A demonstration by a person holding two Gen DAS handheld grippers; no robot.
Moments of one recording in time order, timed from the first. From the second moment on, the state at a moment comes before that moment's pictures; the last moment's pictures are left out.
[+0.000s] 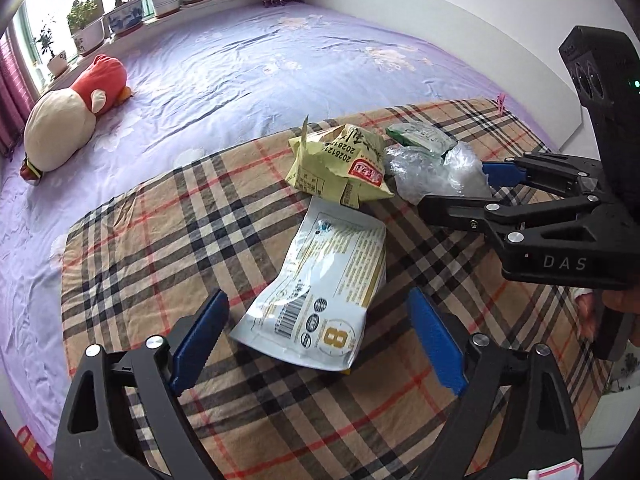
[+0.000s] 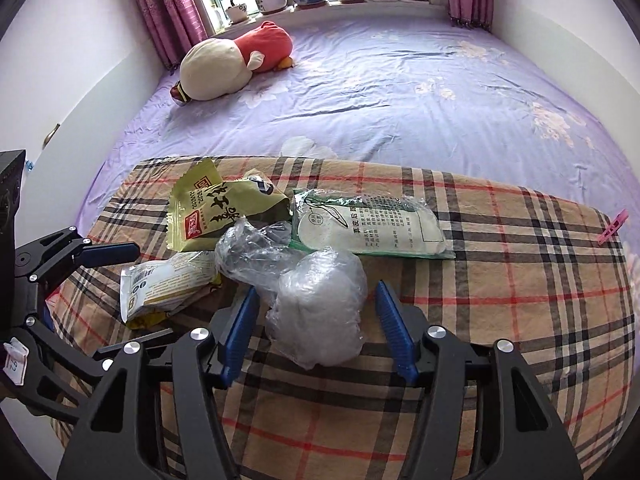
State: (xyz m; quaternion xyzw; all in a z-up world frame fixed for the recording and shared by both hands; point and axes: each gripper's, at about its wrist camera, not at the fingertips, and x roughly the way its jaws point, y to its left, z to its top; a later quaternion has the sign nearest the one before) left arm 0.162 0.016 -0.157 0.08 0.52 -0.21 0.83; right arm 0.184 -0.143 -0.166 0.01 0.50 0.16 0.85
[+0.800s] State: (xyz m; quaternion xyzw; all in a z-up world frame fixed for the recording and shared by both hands) left arm 0.133 0.018 -0.141 0.06 0.50 -0.22 0.84; right arm 0.143 -0.135 -0.158 0.05 0.50 0.19 0.85
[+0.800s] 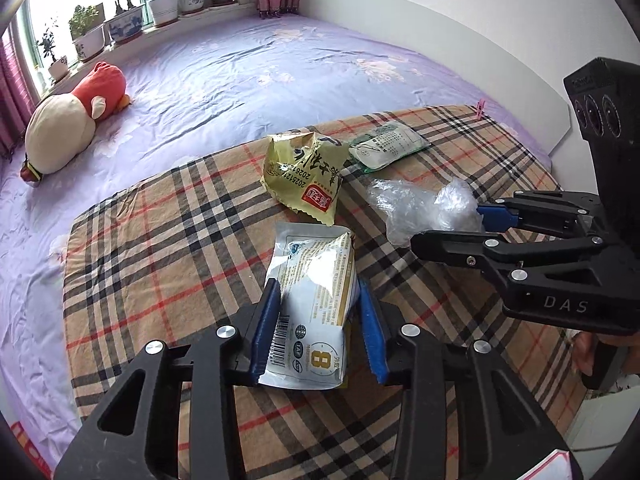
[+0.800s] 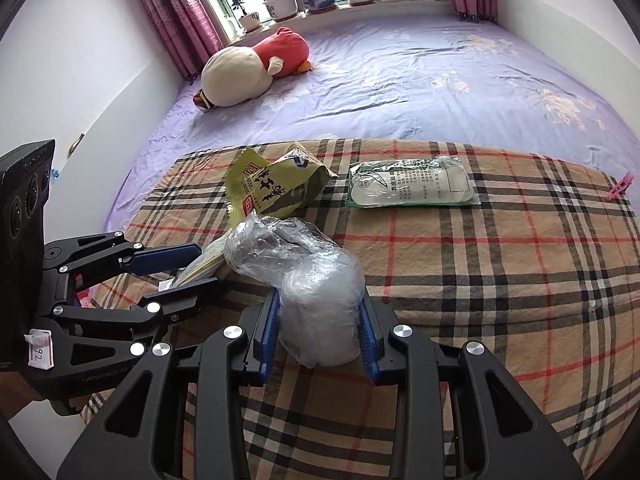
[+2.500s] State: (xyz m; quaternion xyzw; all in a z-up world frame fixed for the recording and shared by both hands) left arm 0.068 -0.009 -0.120 0.07 0.49 -0.23 0.84; right arm 0.047 -0.186 -0.129 0.11 0.47 0.16 0.86
